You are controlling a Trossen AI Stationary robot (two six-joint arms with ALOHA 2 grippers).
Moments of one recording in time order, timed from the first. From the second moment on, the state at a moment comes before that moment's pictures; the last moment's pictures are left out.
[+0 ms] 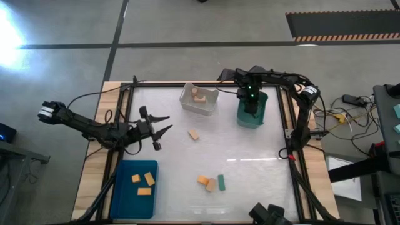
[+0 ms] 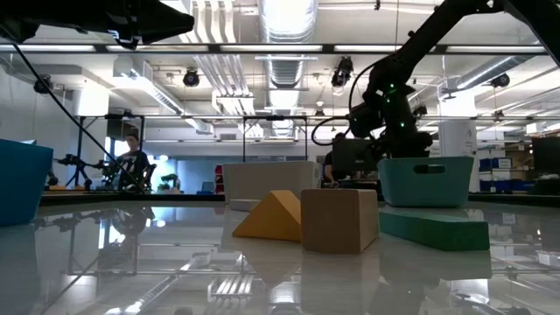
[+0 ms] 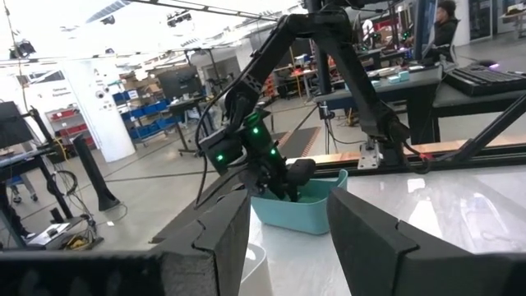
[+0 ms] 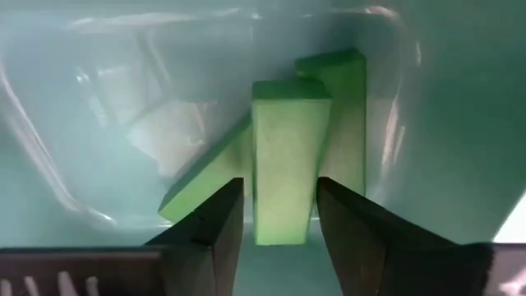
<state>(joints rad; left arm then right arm) -0.27 0.80 0.35 0.58 -0.66 0.29 -0.81 1.92 1.32 -1.17 0.03 -0.49</state>
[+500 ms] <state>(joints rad) -0.27 0.80 0.35 0.58 -0.66 0.29 -0.81 1.90 1.35 -1.21 0.03 -0.42</state>
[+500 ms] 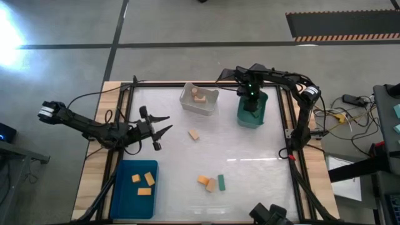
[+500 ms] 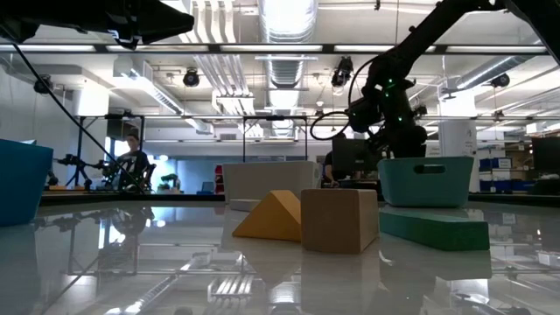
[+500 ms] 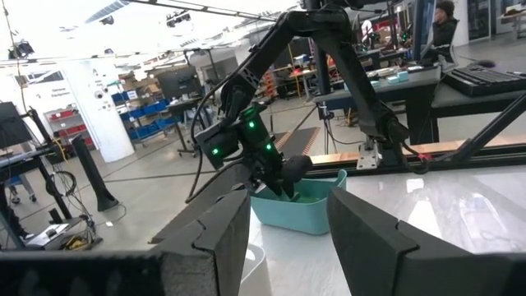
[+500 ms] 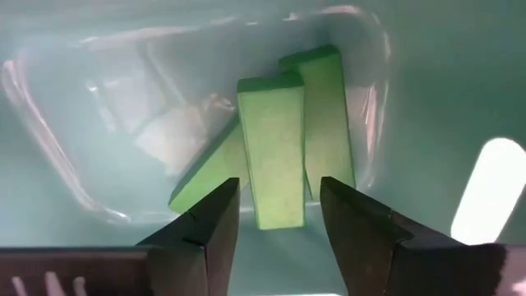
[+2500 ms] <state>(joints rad) -0.27 0.93 0.37 0.58 -0.66 0.06 -0.28 1.41 1.35 -0.81 0.02 0.21</state>
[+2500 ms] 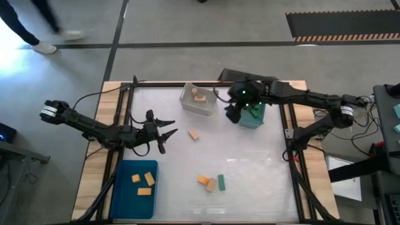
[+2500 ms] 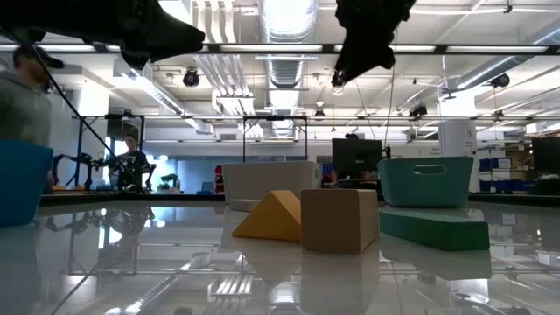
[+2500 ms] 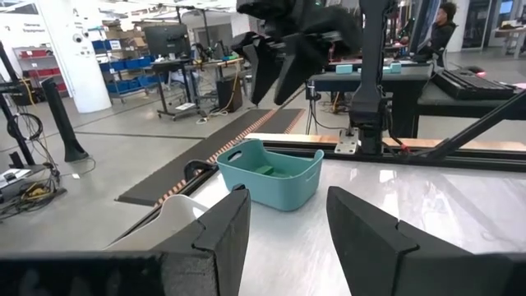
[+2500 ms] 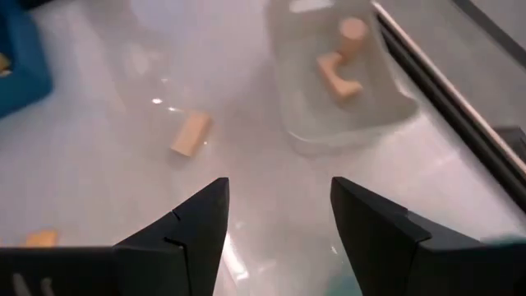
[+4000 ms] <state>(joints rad) -0.28 0.90 0.36 0.58 -0.66 -0.16 0.07 2.07 1.35 -0.14 0.39 0.44</state>
